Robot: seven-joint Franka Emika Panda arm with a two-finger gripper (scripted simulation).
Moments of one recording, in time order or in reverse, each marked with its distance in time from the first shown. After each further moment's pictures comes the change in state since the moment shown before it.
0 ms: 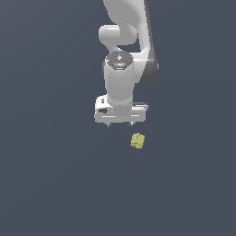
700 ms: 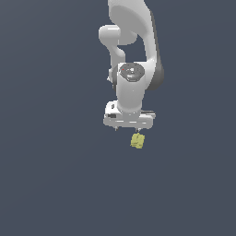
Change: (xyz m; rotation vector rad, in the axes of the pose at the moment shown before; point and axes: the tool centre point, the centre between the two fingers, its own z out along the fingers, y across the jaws) arm 0.004 -0.032 0.030 -0.005 -0.003 0.115
